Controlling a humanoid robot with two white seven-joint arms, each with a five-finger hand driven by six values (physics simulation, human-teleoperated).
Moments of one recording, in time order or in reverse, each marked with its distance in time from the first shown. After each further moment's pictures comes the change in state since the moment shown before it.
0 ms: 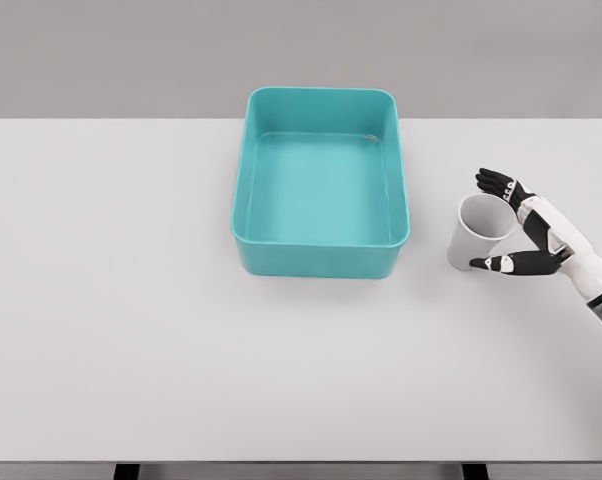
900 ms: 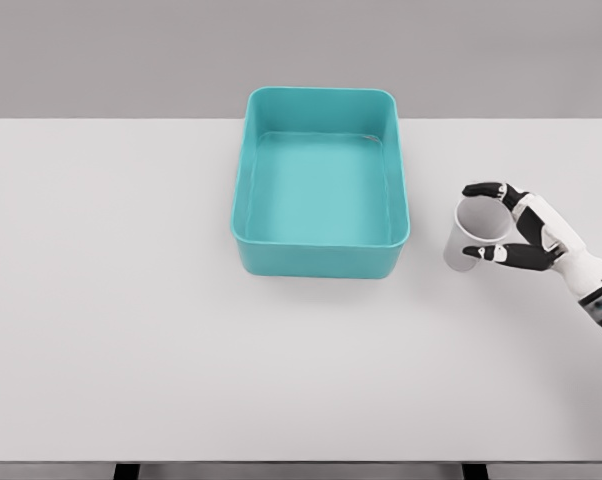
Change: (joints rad) left arm 0.000 0.000 0.000 0.000 0.000 0.000 0.000; right arm -0.011 0.020 0.013 -0.001 -0.029 0.004 -0.008
